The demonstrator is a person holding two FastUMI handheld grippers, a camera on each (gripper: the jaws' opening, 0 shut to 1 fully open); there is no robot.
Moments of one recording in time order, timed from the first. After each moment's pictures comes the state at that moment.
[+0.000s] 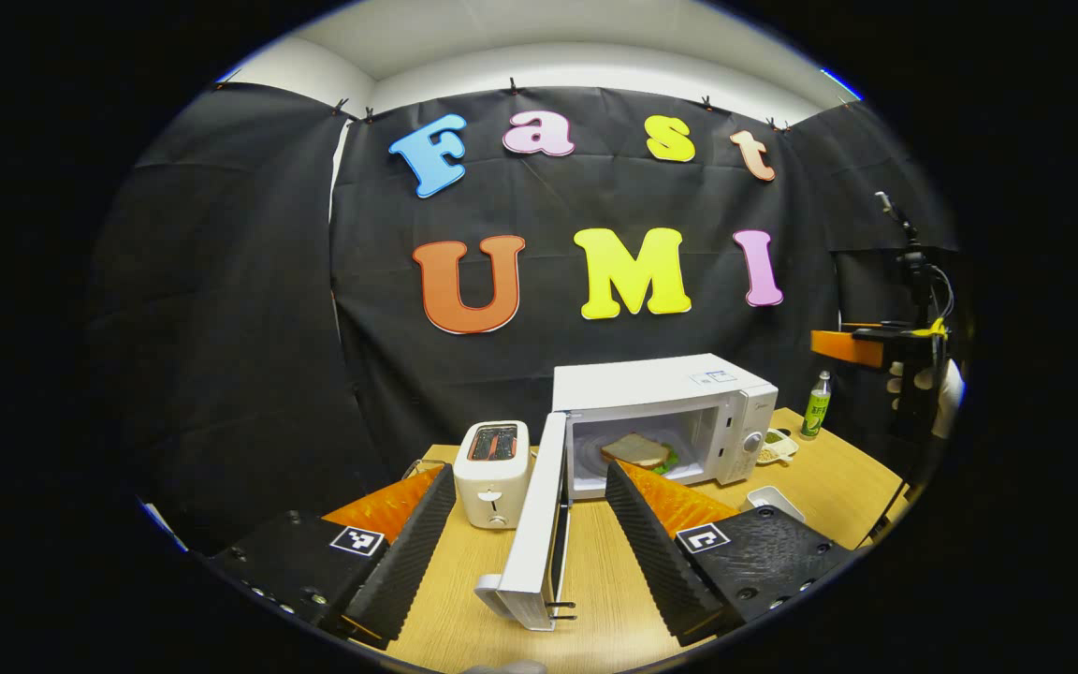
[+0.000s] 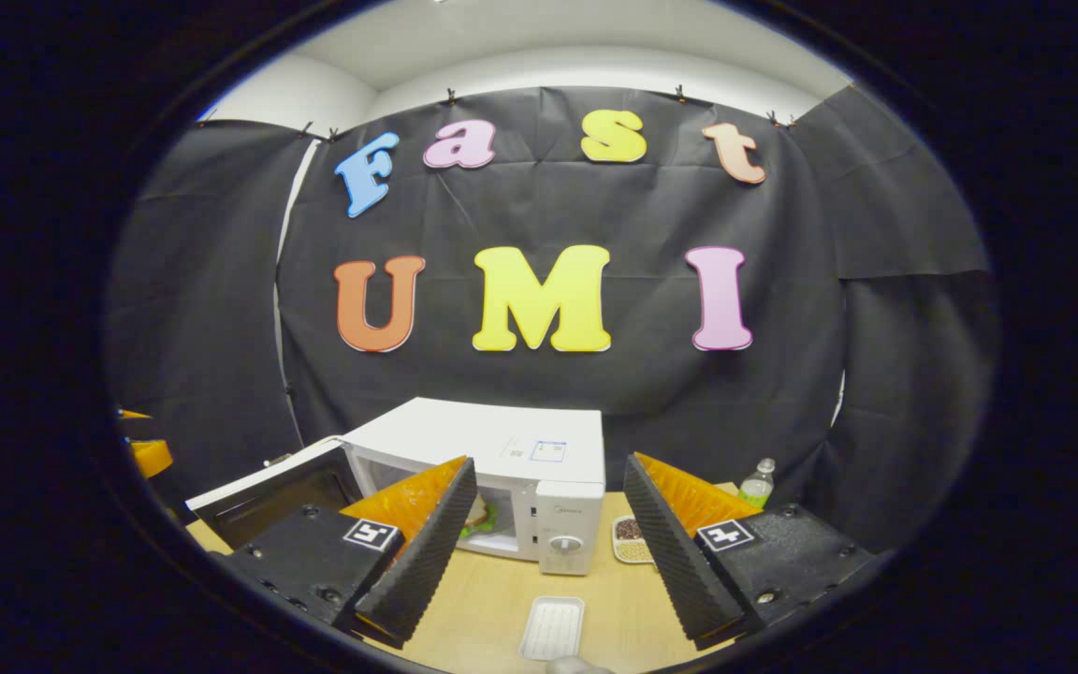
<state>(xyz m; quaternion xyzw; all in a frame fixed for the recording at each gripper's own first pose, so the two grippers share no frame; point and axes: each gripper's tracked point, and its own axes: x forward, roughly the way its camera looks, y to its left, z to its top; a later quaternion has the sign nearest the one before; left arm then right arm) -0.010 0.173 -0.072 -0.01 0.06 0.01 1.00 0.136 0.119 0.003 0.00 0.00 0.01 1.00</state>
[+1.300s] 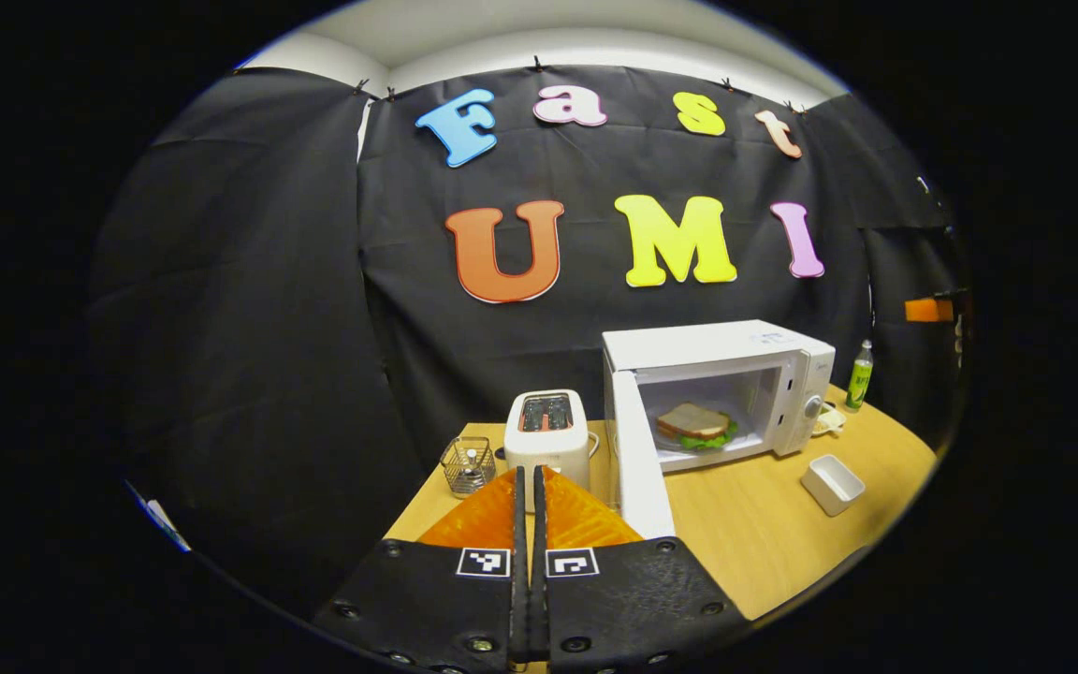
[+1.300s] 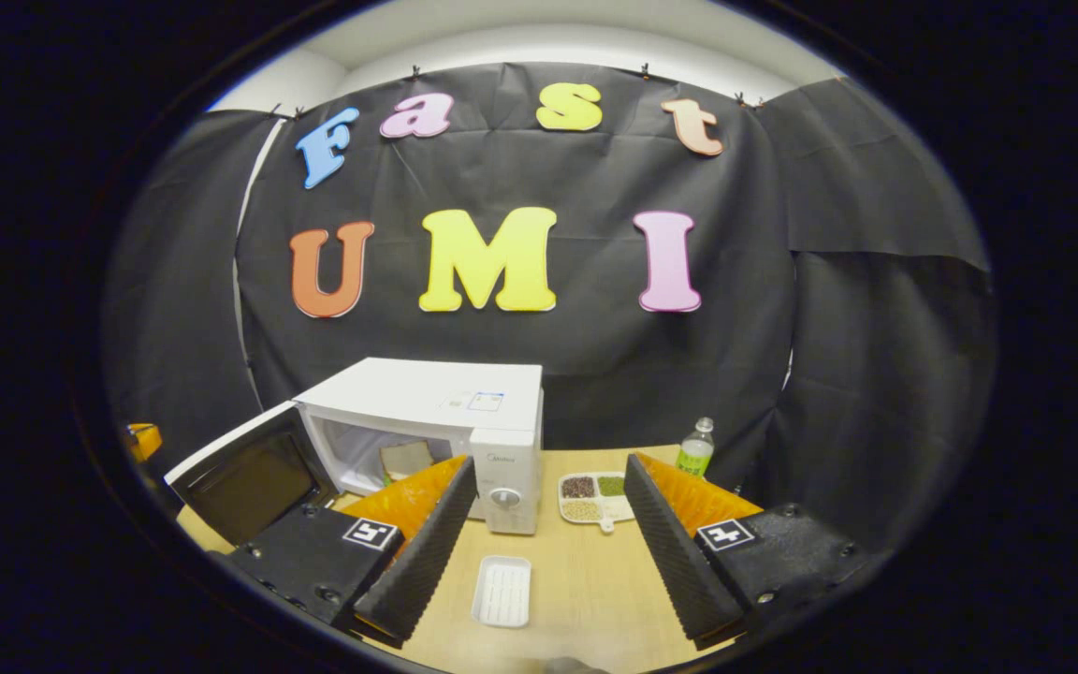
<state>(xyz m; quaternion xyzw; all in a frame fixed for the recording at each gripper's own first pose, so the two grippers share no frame) 0.023 0.235 -0.157 0.01 0.10 0.04 0.99 0.117 0.069 -0.035 0.01 0.07 -0.05 1.00</state>
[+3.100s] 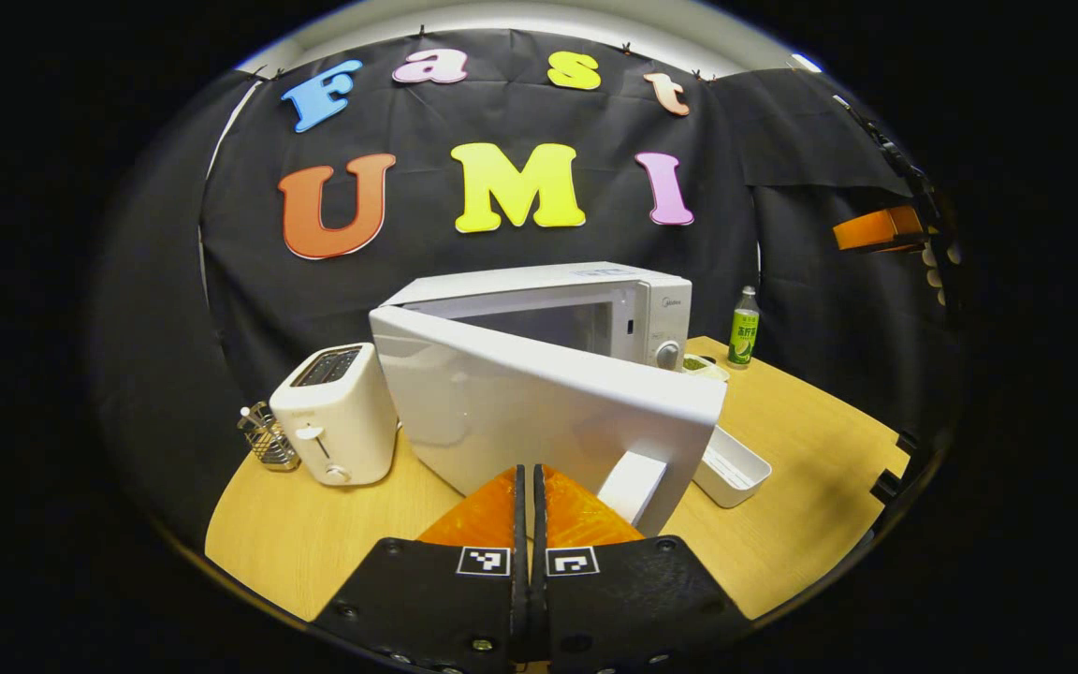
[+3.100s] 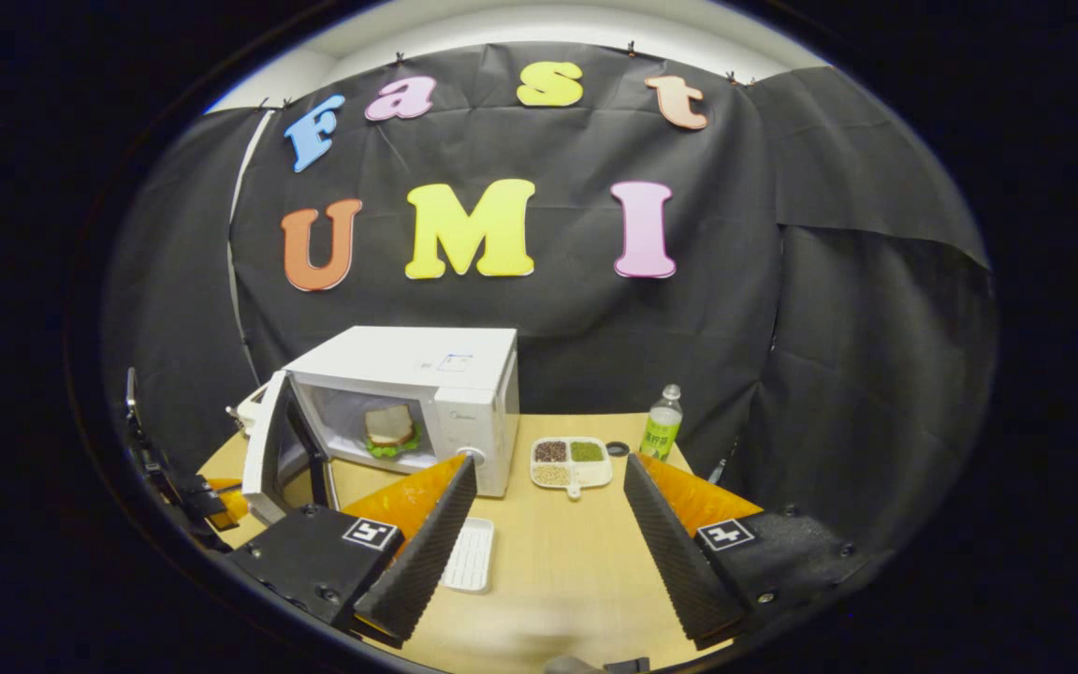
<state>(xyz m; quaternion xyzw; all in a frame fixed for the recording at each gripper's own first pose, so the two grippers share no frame) 0.049 0.000 -0.204 0.01 0.13 -0.15 0.98 0.080 0.010 -0.047 0.00 0.12 -0.05 0.99</state>
